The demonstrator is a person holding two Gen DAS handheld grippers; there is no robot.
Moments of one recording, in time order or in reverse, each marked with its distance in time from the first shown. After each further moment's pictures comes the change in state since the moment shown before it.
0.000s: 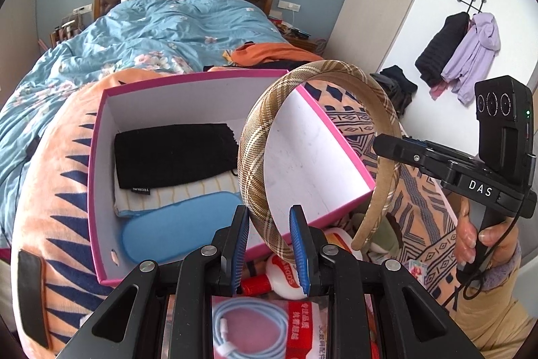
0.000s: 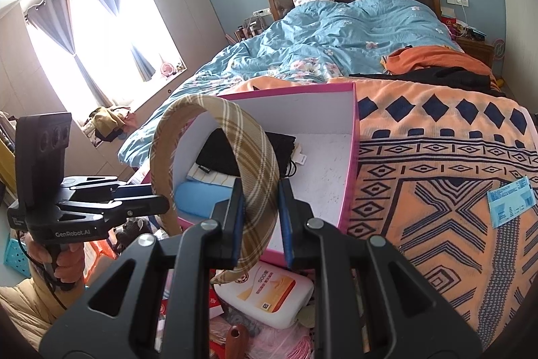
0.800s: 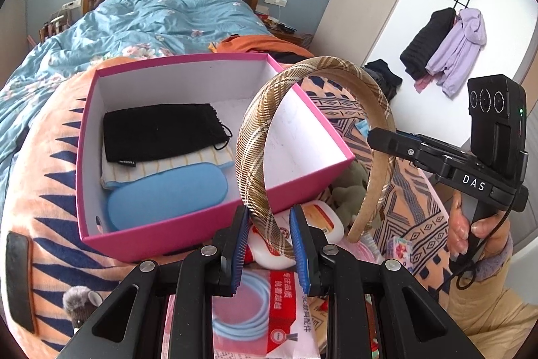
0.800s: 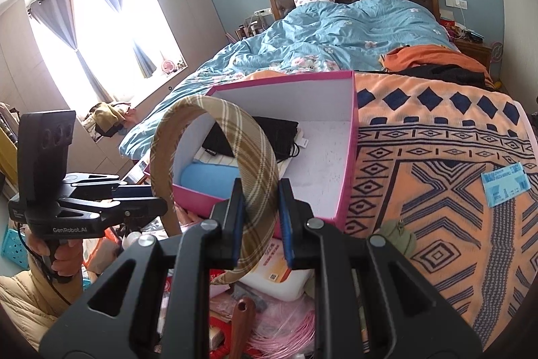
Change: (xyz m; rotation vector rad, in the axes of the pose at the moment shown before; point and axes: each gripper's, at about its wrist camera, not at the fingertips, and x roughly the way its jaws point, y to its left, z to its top) left arm -0.012 -0.007 -0.027 0.008 0.019 -0.070; right arm -0.020 0.013 -0.027 -0.021 -0.005 -0.010
